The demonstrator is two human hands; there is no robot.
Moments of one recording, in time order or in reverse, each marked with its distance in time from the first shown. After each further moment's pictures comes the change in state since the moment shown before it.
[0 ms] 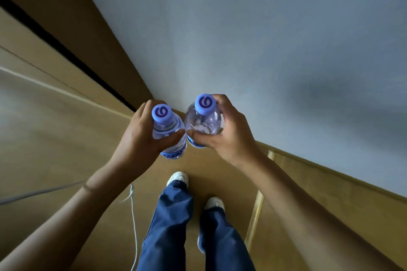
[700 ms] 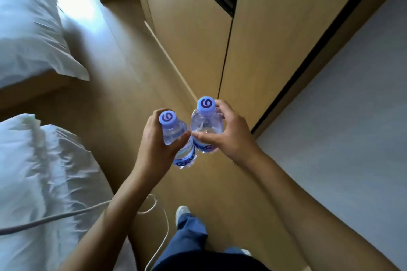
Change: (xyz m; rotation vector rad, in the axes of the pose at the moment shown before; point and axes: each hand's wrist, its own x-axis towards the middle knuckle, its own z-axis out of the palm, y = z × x) left_hand -0.249 0.048 -0.319 -0.103 0.830 -0.300; right_hand -0.059 -0.362 0.216 -0.023 -0.586 -0.326
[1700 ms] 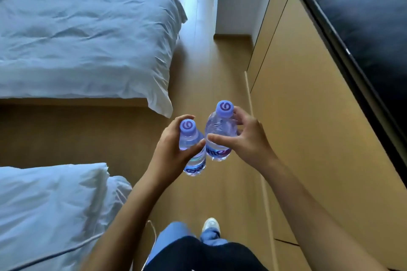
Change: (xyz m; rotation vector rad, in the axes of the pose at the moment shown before) left_hand 0.403 -0.169 -0.292 0.109 0.379 -0.152; right_hand 0.529 -0.174 0.273 0.019 -0.450 -0.253
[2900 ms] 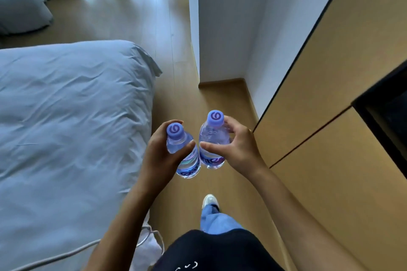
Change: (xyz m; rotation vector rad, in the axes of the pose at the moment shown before) left_hand 0.841 -0.181 0.002 -0.089 -0.031 -0.019; right_hand 0.824 0.054 -0.060 -0.011 0.155 0.048
